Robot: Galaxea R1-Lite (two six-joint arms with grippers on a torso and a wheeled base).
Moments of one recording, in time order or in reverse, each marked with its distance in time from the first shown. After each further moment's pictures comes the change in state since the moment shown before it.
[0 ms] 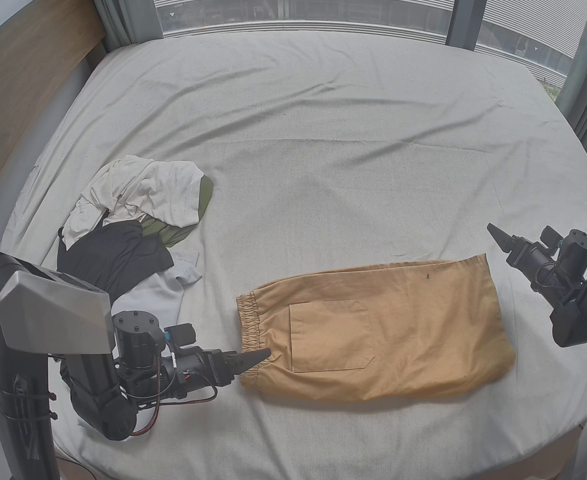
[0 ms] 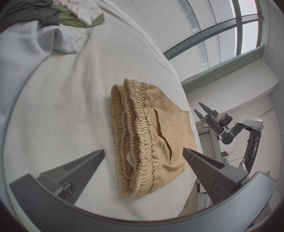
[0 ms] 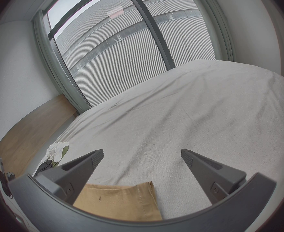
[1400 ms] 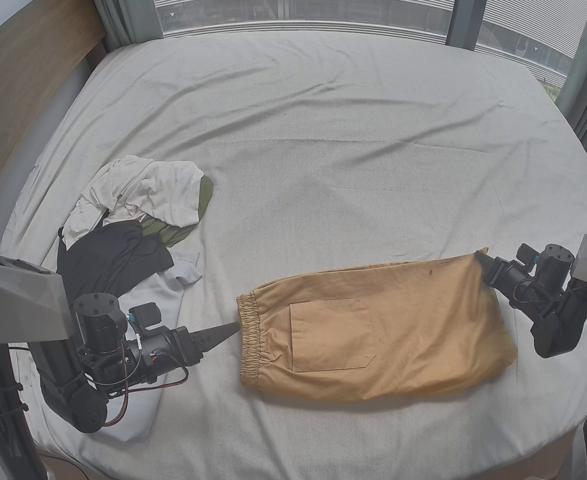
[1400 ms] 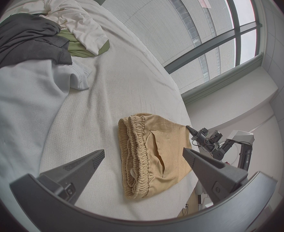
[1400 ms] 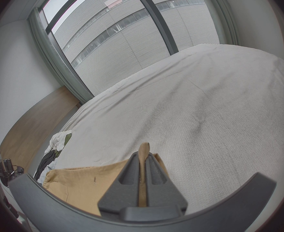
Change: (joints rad) left arm 0.102 -0.160 0.080 0.000 -0.008 -0.030; right arm 0.076 0.130 -0.014 -0.001 -0.001 -0.009
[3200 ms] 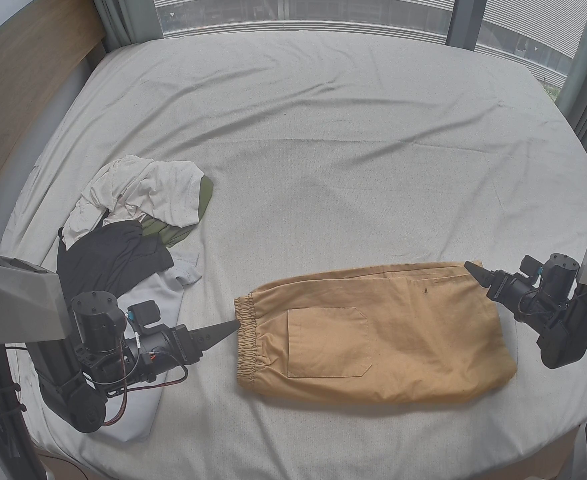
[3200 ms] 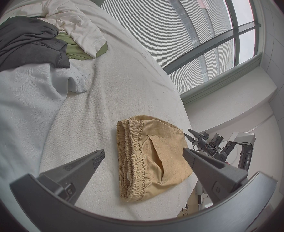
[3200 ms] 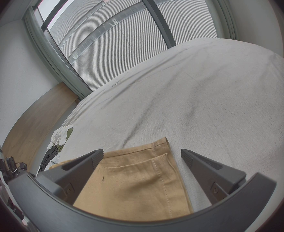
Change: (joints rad) left arm 0.000 -0.015 0.000 0.000 0.000 0.000; right arm 0.002 -0.050 0.131 0.002 0.012 -0.005
